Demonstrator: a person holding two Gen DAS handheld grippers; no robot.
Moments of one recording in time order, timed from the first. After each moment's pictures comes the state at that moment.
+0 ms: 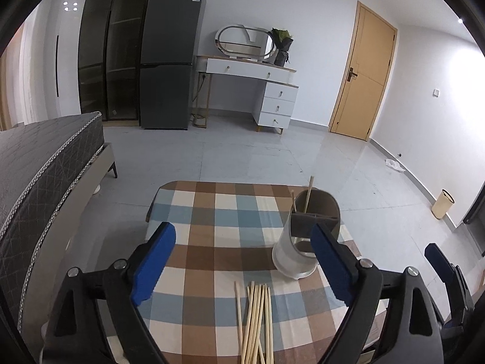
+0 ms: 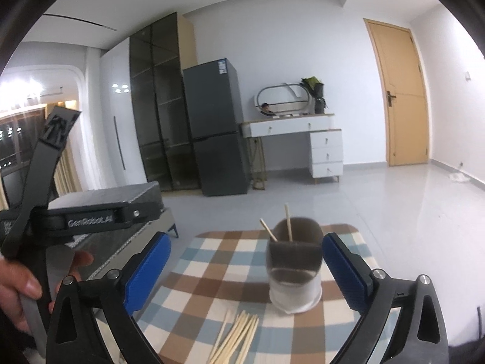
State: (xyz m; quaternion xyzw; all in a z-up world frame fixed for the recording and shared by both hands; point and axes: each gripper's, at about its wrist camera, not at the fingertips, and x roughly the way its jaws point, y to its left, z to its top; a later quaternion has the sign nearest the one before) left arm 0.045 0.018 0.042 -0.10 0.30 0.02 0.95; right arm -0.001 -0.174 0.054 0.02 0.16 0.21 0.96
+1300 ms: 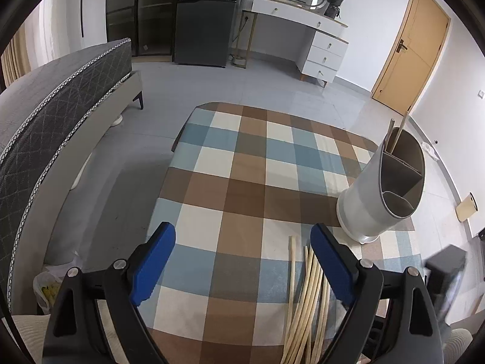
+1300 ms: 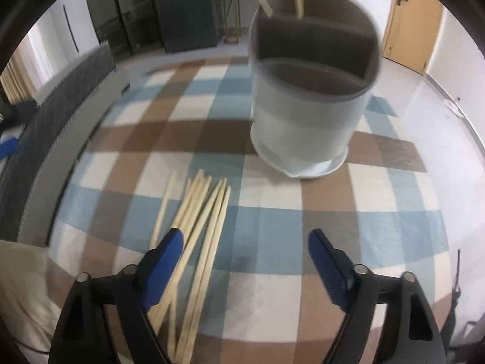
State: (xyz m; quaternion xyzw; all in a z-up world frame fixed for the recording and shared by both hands) left arm 0.062 0.068 -0.066 -0.14 0.43 0.09 0.89; right arm 0.097 -0.119 -0.140 -0.09 0.48 0.13 0.86
